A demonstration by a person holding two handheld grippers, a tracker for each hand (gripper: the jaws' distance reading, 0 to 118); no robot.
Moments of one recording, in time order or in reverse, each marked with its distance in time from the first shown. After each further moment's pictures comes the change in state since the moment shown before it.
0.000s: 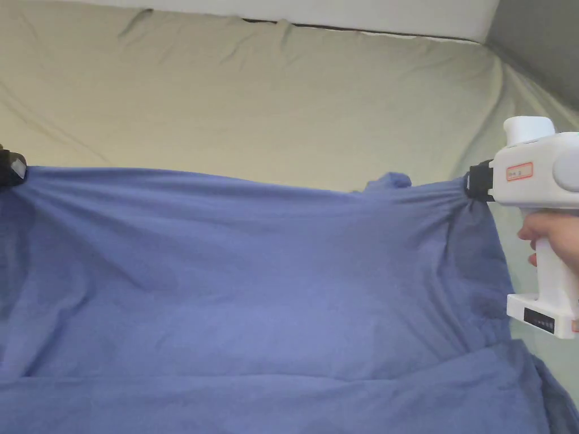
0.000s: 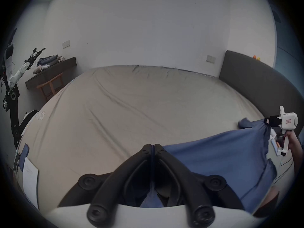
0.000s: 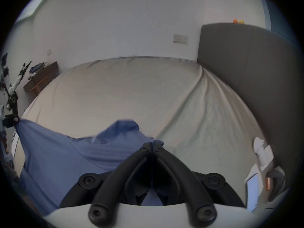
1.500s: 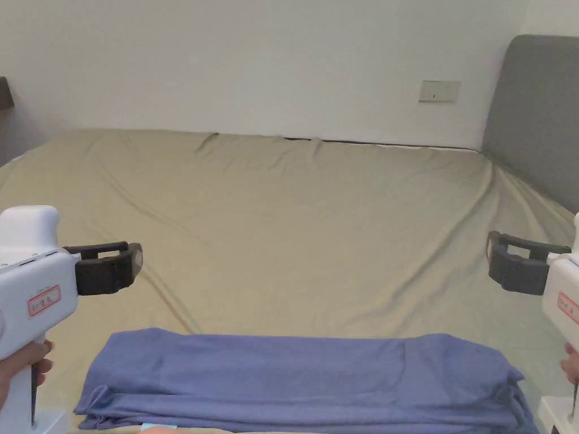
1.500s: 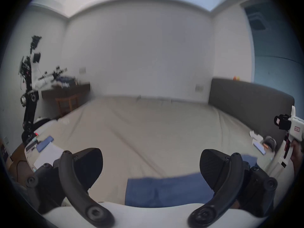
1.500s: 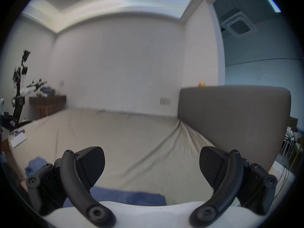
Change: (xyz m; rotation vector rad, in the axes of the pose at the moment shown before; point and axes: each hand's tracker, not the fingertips) left arm 0.071 -0.104 0.263 0.388 0.038 0.015; right arm -0.048 -0.131 0.279 0.623 -0.141 0.005
